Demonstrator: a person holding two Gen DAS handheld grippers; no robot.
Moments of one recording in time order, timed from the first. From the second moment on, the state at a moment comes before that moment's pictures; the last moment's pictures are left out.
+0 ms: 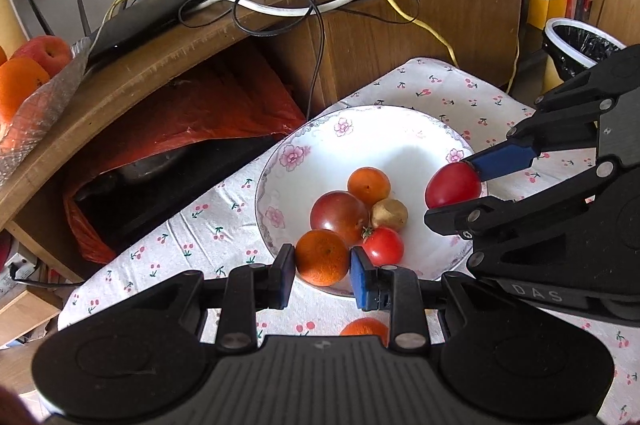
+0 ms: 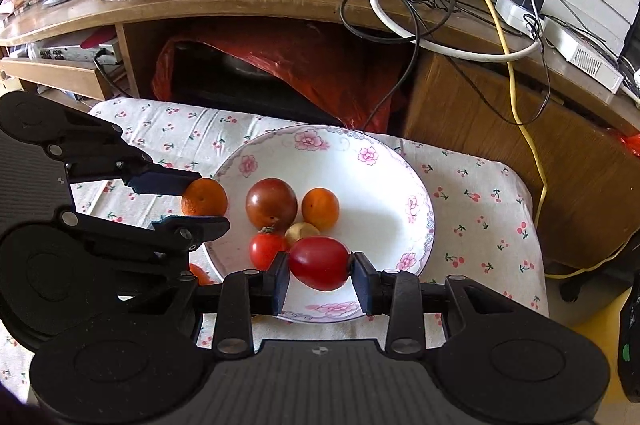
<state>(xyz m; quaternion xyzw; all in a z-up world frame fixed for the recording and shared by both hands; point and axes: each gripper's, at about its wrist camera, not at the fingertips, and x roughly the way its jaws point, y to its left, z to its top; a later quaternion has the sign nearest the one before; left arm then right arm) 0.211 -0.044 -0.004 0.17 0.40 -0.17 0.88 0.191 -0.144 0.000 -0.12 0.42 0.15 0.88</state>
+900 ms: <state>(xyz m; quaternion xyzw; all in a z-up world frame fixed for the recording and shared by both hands) 0.242 -0.048 -0.029 0.17 0.42 -0.17 0.88 0.225 -0.147 -0.024 -0.12 0.44 0.15 0.88</state>
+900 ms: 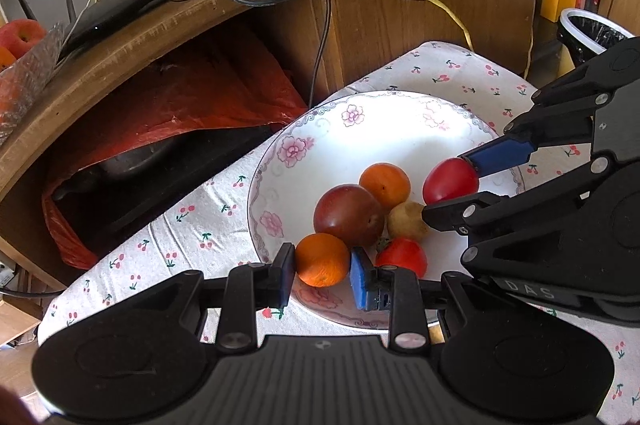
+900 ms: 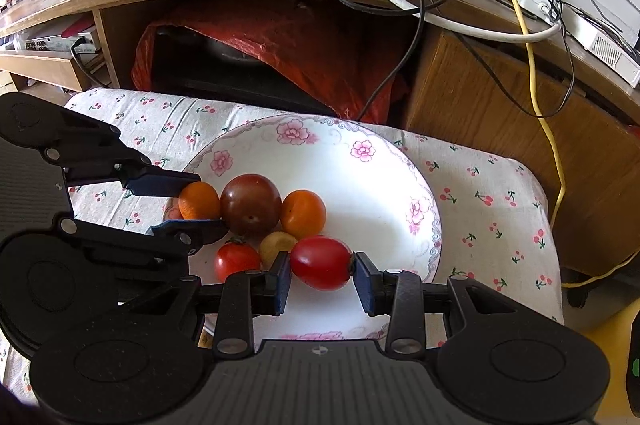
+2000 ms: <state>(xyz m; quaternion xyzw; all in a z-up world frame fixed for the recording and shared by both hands) 0.248 -0.051 -0.033 0.17 0.40 -0.16 0.89 0.236 -0.152 -0.026 -0.11 0.42 0.13 0.89</state>
